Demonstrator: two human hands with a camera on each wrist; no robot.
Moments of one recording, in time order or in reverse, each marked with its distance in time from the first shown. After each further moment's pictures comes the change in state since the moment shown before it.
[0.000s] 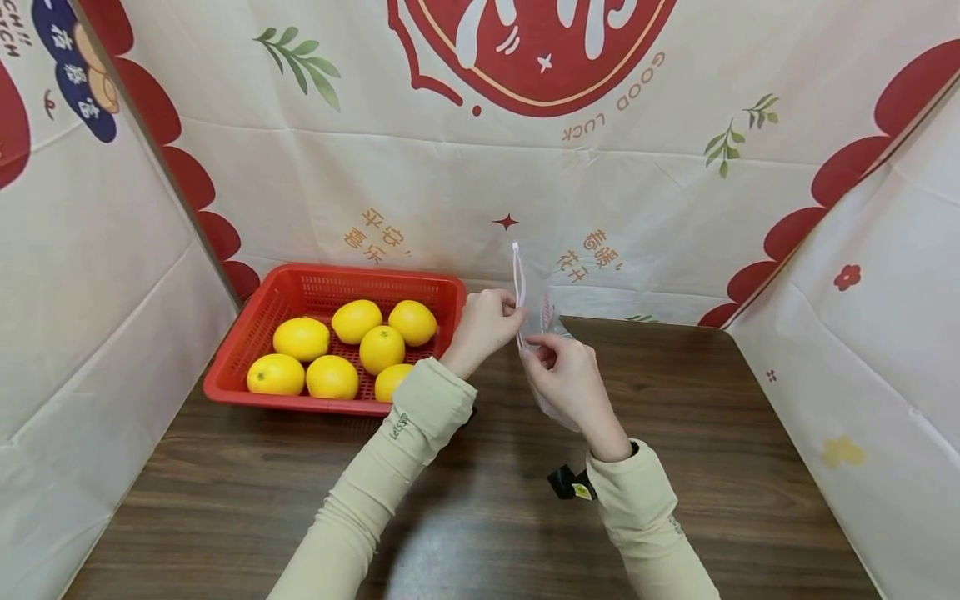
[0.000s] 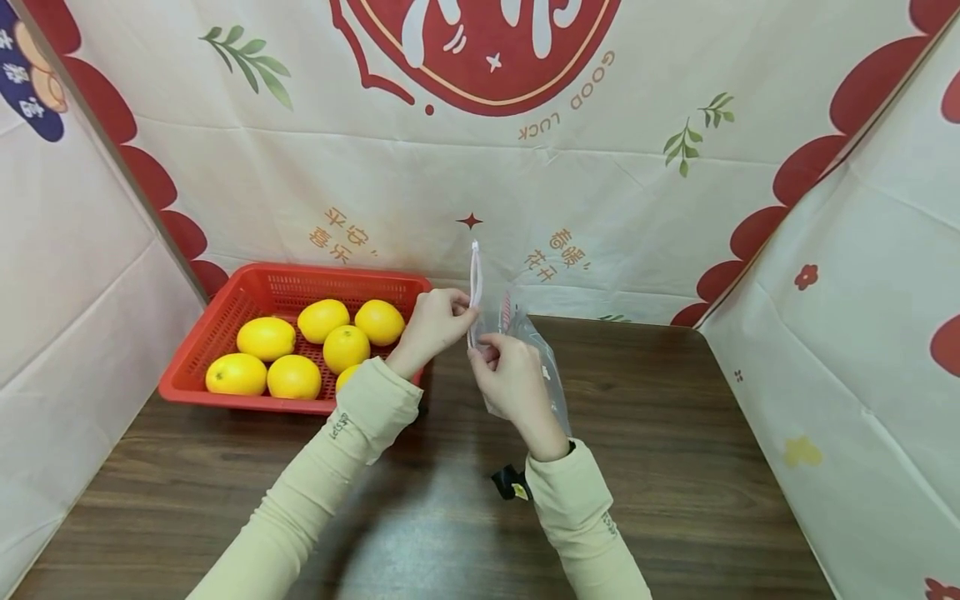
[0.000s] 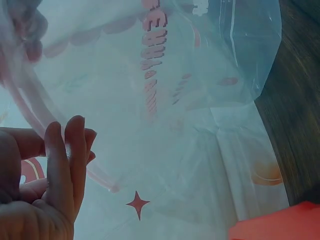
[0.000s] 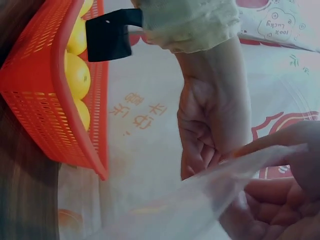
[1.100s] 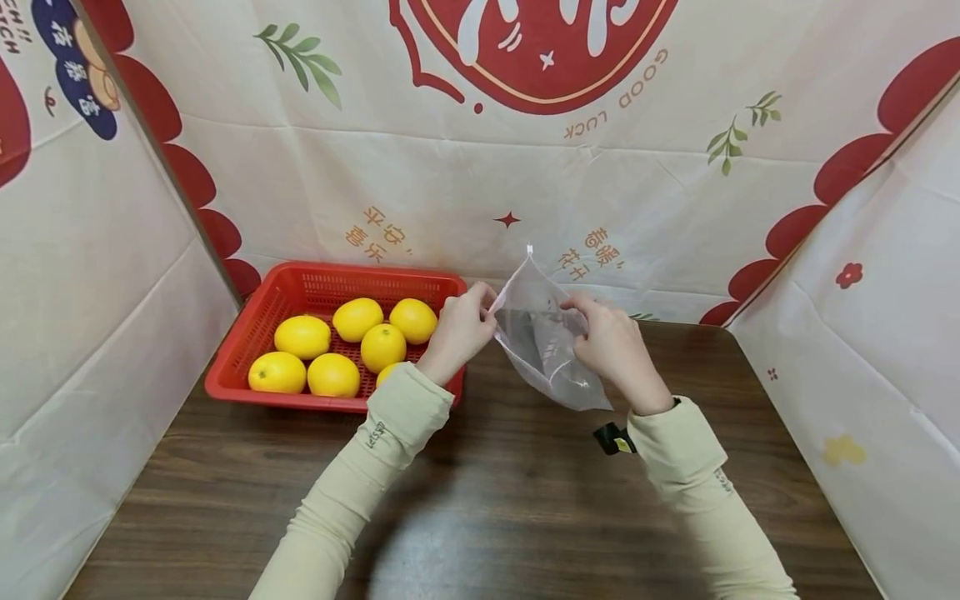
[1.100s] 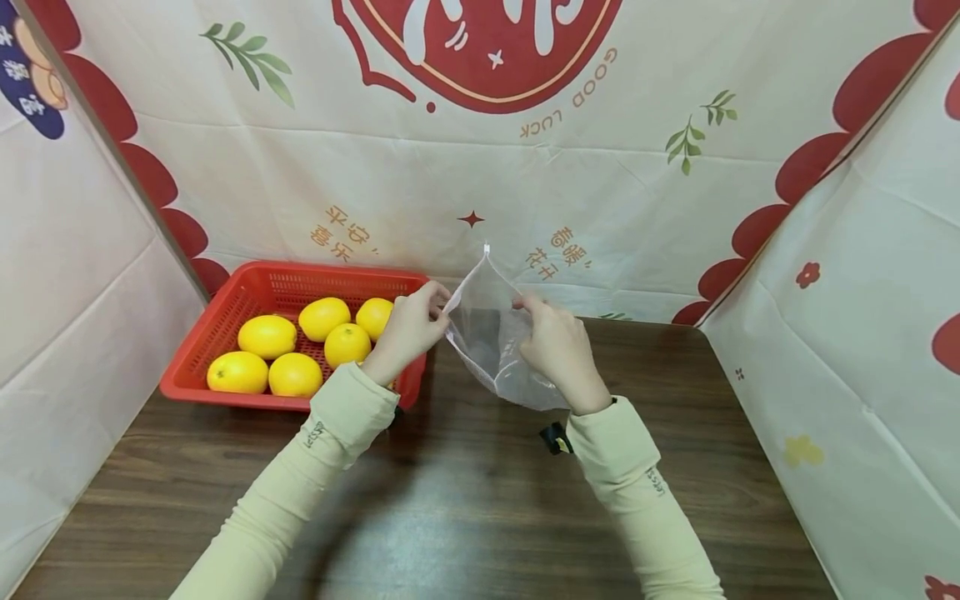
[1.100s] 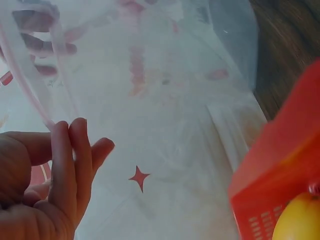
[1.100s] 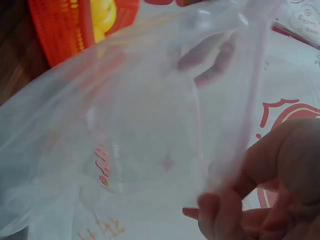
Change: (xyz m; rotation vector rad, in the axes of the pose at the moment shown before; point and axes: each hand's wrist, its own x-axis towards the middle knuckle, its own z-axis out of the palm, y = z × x) left_hand -0.015 -0.017 -0.018 0.038 0.033 0.009; right_hand 0.032 0.023 -0.041 -0.370 -0.197 0.043
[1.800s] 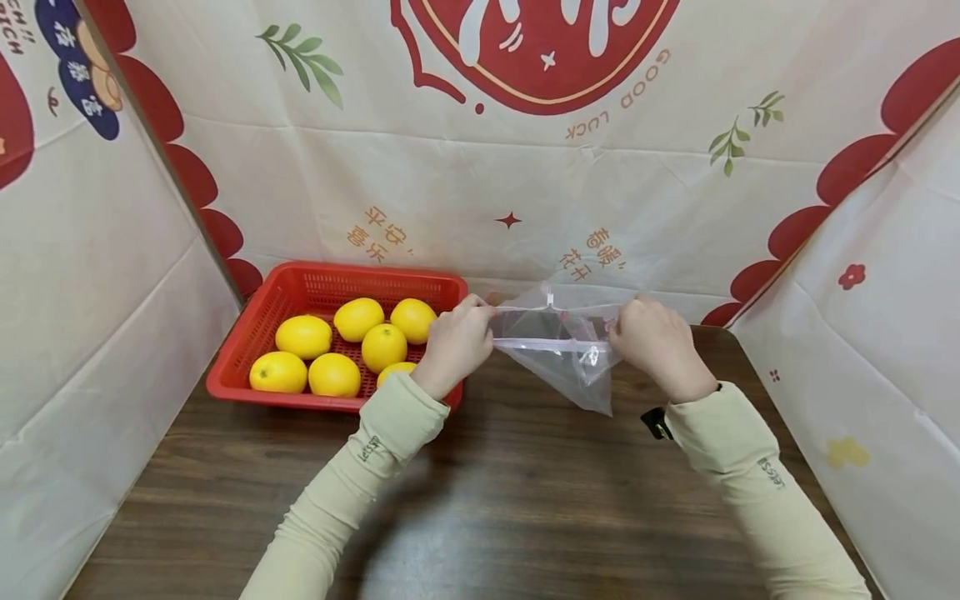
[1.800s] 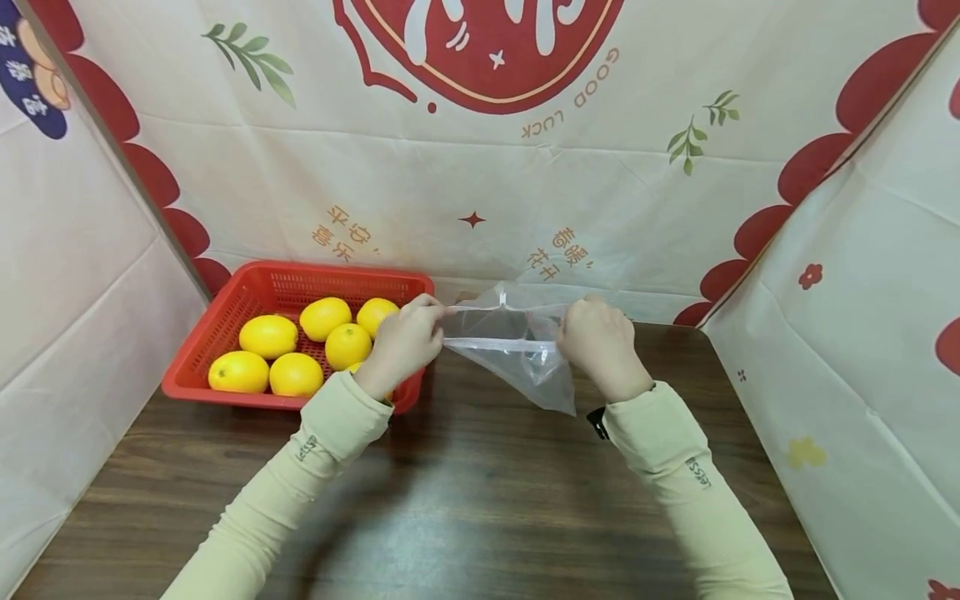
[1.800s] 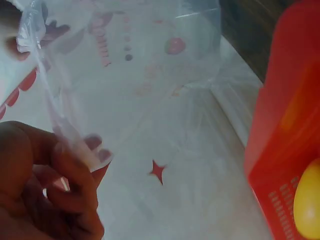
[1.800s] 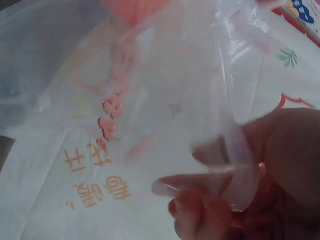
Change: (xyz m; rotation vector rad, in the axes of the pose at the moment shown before) left_hand -0.015 0.008 -0.005 0.385 -0.007 0.127; right_hand 0.001 0.025 -0.033 -0.264 -0.164 0.054
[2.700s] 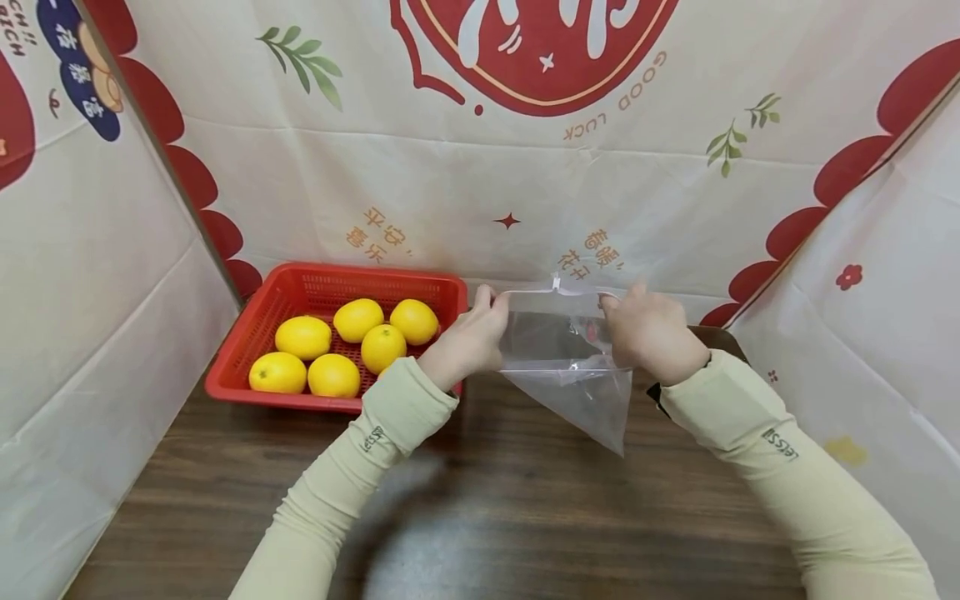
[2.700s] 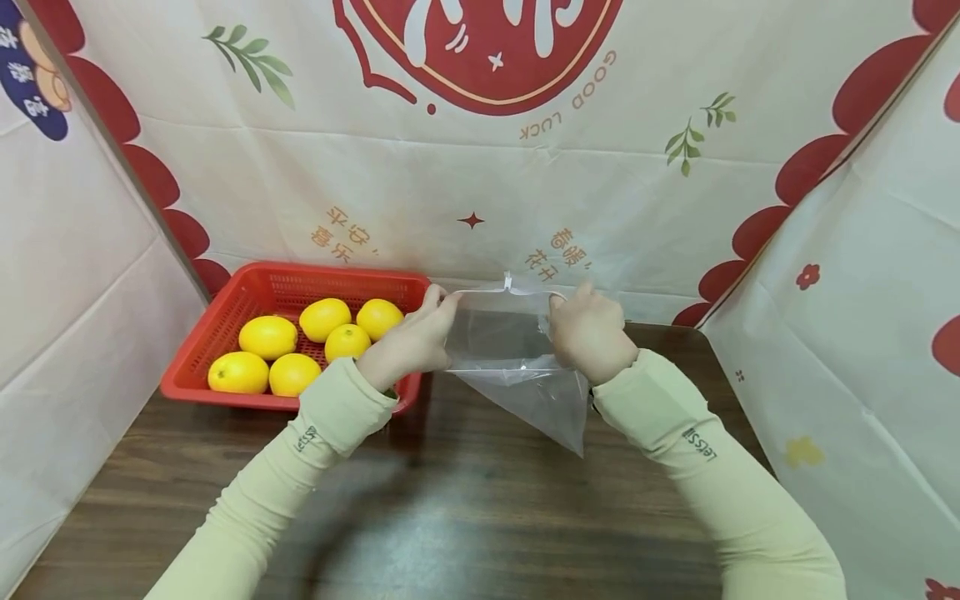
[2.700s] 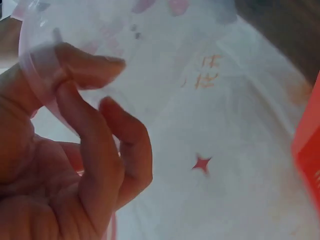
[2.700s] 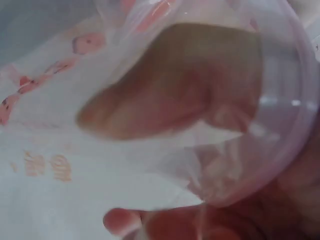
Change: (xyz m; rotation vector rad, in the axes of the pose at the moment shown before) left_hand 0.007 0.020 -0.024 -0.137 -0.388 -0.004; right_hand -0.002 -0.031 -0.036 -0.273 -0.275 0.006
